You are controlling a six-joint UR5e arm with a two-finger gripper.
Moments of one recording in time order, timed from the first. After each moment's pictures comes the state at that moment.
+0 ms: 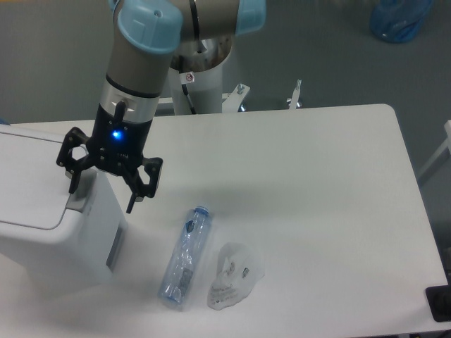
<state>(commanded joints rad) 2.23 -1.72 -1.59 -0.95 1.11 0.31</state>
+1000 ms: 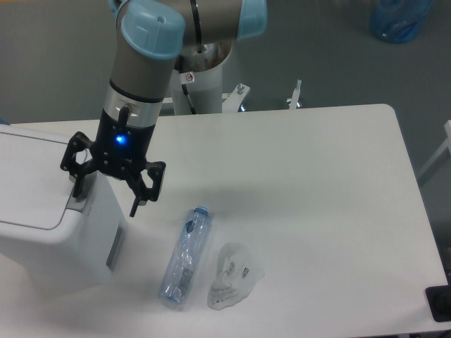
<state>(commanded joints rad) 2.22 -1.74 -1.60 -0.93 1.11 0.31</state>
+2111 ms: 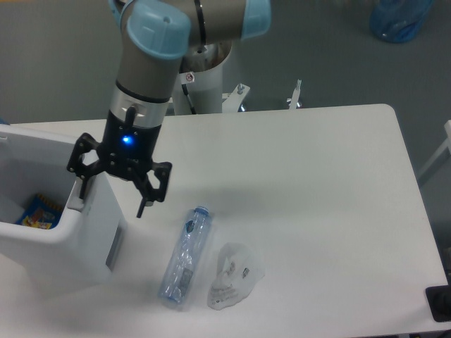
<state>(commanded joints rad) 2.29 -1.73 -1.59 -0.92 1.11 0.42</state>
